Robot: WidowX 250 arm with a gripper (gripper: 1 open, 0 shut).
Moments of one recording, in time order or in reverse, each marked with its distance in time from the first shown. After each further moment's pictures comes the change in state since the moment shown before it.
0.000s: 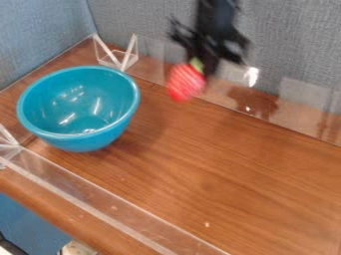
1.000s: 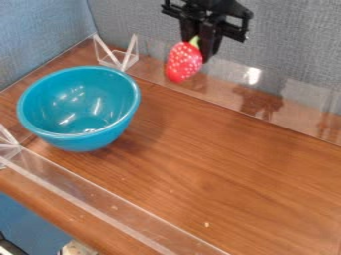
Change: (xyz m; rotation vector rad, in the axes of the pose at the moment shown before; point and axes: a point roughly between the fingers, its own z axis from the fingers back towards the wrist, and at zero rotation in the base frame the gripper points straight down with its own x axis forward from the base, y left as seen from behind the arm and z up) arm 0.003 -0.042 -0.005 -0.011 0.006 -0.086
